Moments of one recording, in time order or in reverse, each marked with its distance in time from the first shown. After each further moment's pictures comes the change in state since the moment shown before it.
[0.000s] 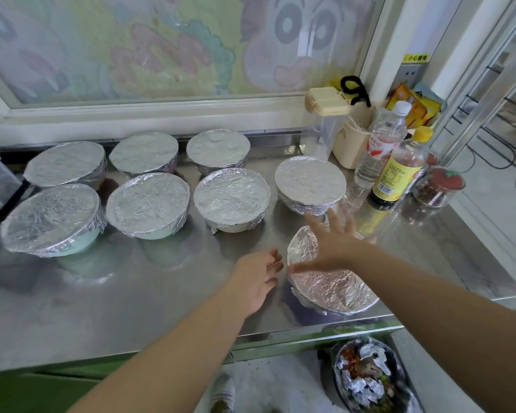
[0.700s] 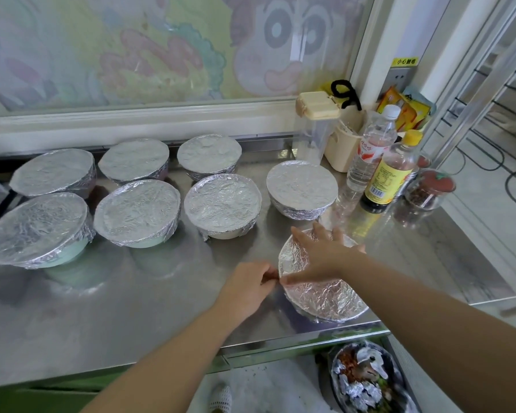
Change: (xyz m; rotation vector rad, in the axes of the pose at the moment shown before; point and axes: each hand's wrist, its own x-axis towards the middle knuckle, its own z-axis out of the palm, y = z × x) left_hand 0.014 -0.008 -0.019 1.280 -0.015 0.678; right_hand -0.004 -0.001 0.003 -0.034 -0.022 -0.048
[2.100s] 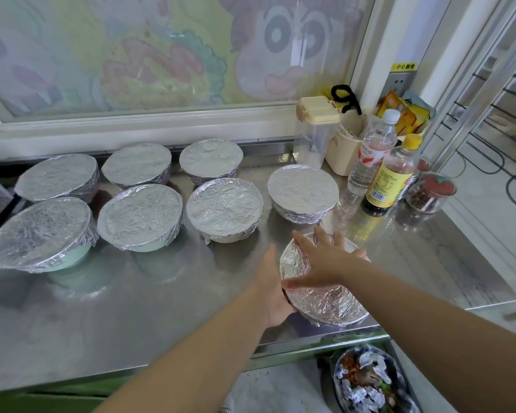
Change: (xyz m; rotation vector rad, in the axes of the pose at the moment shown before) left_hand 0.021 0.043 0.014 -1.517 -0.294 -0.781; right_hand -0.003 -0.004 0.003 0.008 0.028 0.011
